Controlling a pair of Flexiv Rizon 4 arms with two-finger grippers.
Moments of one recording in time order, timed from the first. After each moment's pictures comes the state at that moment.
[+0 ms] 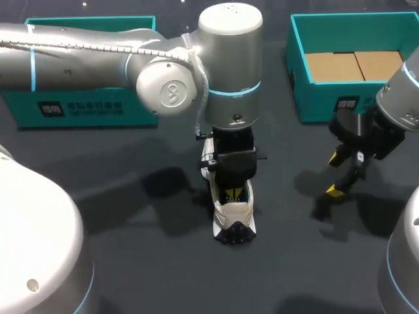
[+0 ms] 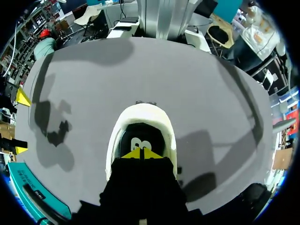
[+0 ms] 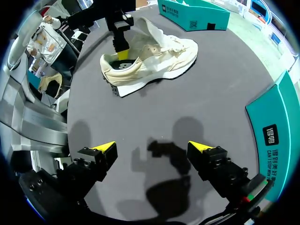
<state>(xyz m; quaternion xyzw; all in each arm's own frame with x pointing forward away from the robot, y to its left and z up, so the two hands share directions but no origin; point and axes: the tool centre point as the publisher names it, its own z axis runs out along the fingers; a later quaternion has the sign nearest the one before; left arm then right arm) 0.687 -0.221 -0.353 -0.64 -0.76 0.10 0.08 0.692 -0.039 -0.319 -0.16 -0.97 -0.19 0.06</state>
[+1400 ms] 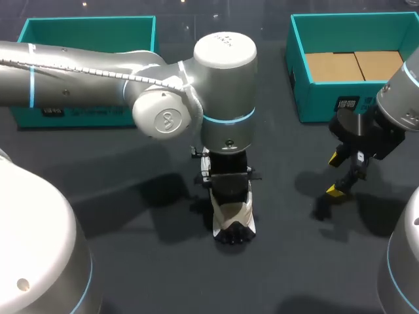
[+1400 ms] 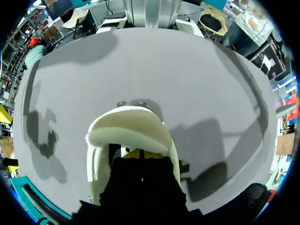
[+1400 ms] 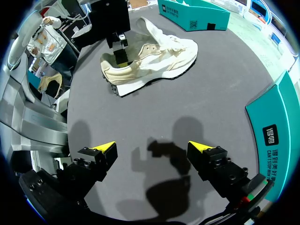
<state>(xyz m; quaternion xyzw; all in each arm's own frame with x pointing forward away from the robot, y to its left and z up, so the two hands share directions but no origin) 0.675 -0.212 -0.390 -0.68 -0.73 0.07 0.06 0.691 -0.039 -0.319 -0.16 -0.97 -0.19 0.06</state>
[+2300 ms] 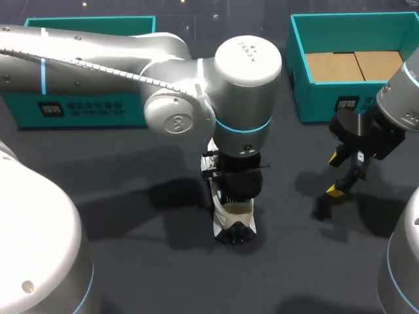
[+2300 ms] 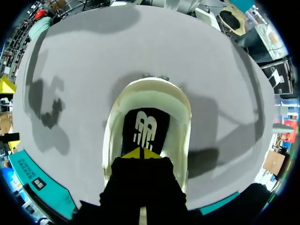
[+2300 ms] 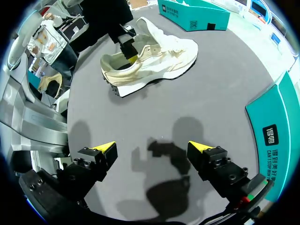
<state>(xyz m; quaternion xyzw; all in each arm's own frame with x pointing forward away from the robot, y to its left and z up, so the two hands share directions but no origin) 0.710 -0.223 -0.367 -0.62 -0.78 -0.01 -0.02 0.691 -0.039 -0.319 -0.16 -0.97 -0.19 0.06</state>
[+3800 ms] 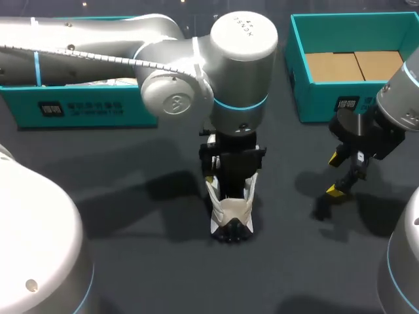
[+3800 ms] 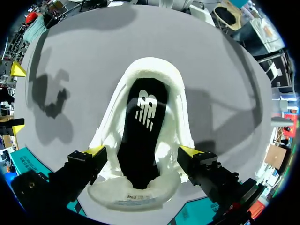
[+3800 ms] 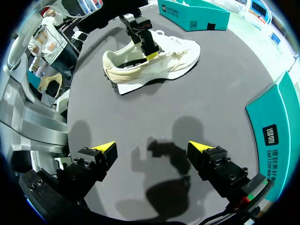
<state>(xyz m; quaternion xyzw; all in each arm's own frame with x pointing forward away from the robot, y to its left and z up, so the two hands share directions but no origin) 0.739 -0.218 -0.347 -0.64 -0.76 -0.01 -0.01 0.691 -0.040 -0.319 -0.16 -0.97 -0.19 0.06</state>
